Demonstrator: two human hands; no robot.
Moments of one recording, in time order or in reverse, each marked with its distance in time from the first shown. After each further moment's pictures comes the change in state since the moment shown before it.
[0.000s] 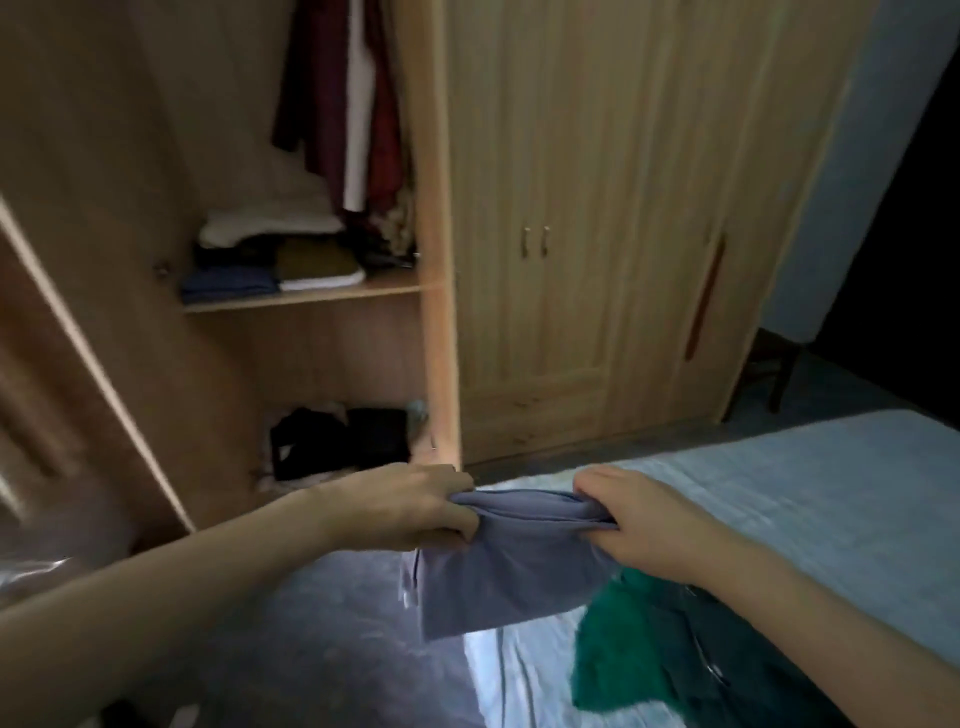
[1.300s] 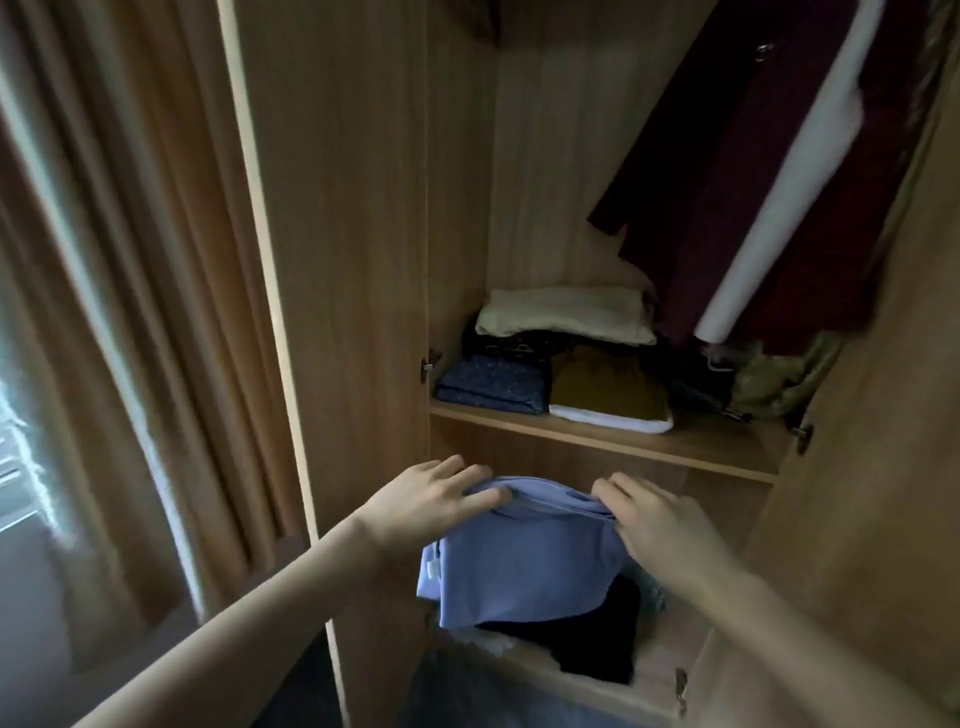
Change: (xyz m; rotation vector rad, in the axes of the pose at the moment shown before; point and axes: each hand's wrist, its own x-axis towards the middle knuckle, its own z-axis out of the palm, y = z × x) left_hand -0.296 -0.587 0.081 0.512 0.208 -0.687; right_hand 0.772 -0.150 0.073 -0.373 0.394 -0.539
